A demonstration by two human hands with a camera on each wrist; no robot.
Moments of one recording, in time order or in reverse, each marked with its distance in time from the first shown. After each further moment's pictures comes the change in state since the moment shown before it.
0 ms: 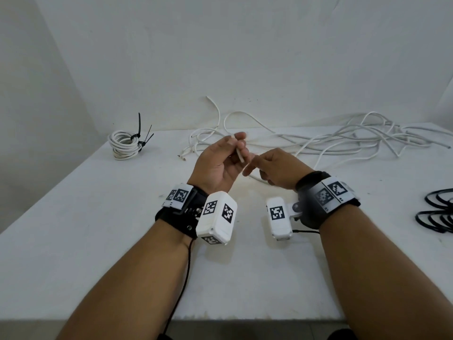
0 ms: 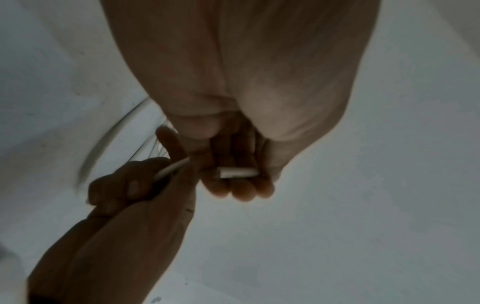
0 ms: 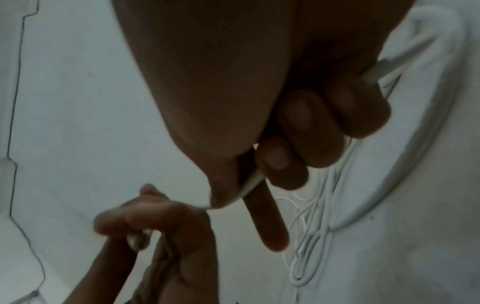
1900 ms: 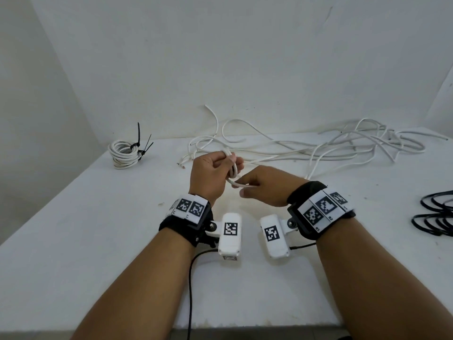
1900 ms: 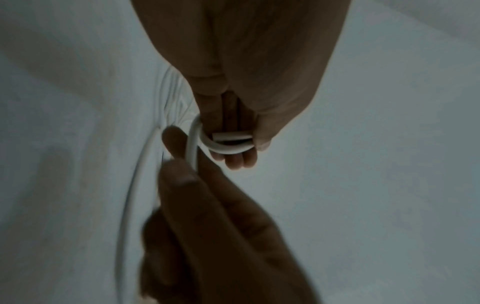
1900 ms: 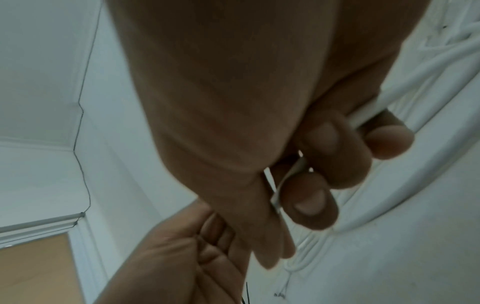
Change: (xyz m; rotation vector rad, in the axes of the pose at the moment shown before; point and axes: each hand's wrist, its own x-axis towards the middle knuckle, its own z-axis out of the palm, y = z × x) left_hand 0.003 -0.007 -0.020 0.808 0.248 0.250; right_hand -0.010 -0.014 0.009 -0.399 -0.210 -0.094
